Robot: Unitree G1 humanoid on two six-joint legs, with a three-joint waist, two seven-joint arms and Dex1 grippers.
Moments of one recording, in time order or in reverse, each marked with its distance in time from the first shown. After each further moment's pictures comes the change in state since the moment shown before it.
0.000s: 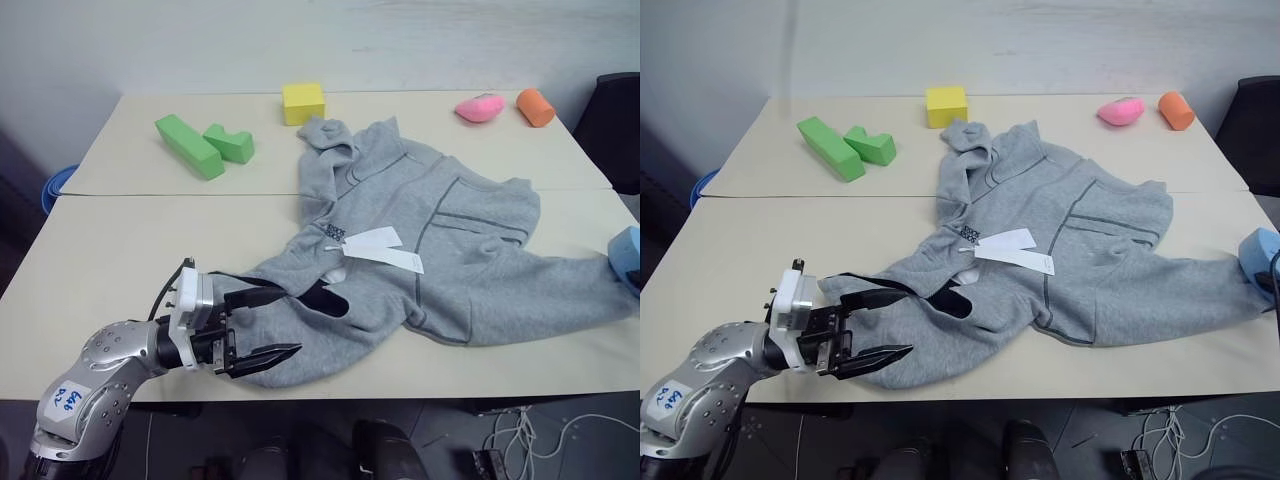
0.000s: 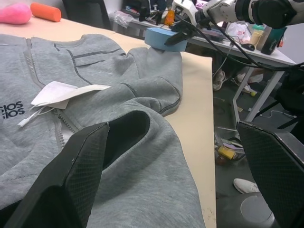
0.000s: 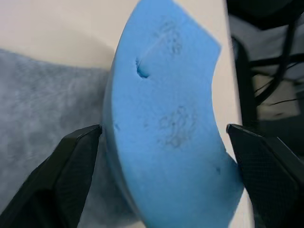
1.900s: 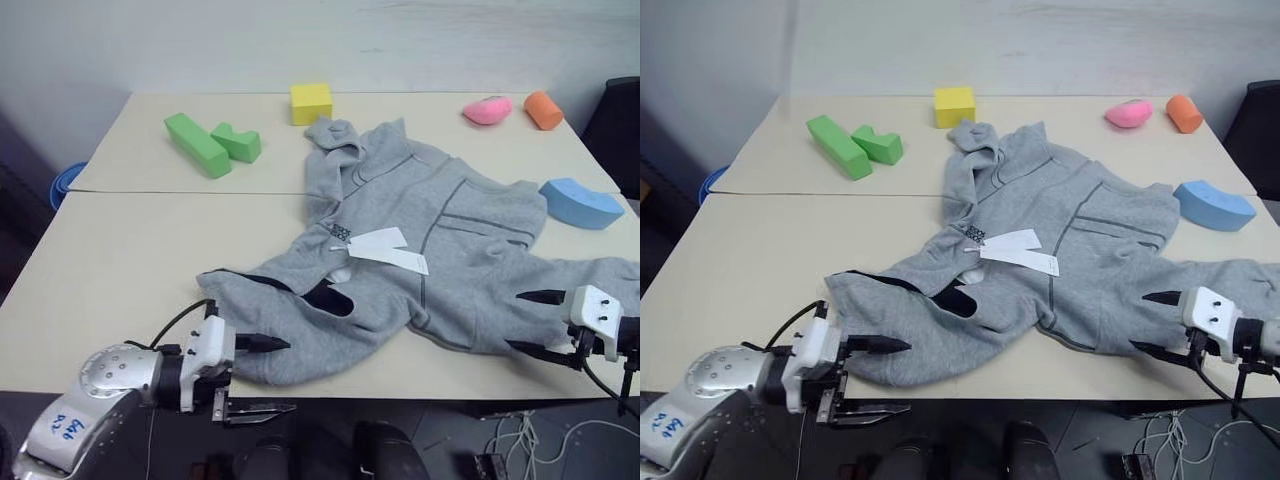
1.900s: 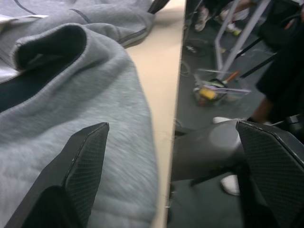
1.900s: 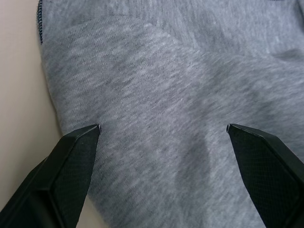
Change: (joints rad) left arm 0.119 0.110 -0.140 -0.033 0.262 -0.117 -0.070; right arm 0.712 0.141 -0.059 -0.924 0.256 -0.441 0.456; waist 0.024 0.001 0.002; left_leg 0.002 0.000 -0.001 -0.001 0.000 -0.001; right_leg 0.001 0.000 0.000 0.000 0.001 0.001
